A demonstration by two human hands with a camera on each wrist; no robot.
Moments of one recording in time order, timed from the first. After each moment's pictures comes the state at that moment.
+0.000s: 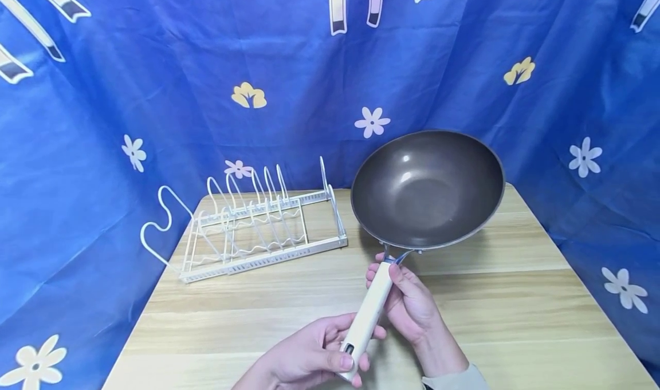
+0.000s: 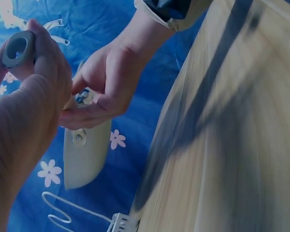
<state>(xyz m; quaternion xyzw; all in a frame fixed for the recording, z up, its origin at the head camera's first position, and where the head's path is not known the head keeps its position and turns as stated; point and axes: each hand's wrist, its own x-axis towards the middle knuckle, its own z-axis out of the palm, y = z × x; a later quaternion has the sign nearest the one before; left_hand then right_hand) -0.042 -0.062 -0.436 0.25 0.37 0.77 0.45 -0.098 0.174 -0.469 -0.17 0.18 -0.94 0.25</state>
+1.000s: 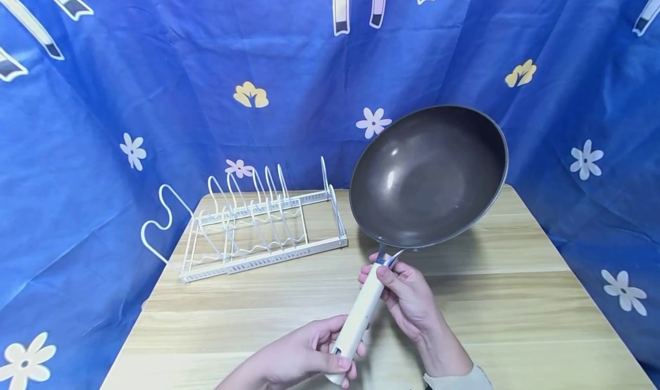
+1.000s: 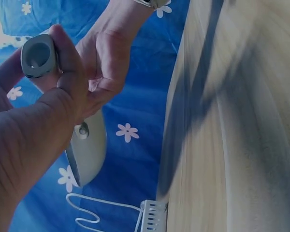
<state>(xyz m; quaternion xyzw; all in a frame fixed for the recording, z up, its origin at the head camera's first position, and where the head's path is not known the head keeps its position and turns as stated) -0.037 -0.078 -0.419 0.21 0.52 0.70 0.43 -0.094 0.169 -0.446 -0.14 0.41 -0.88 0.17</state>
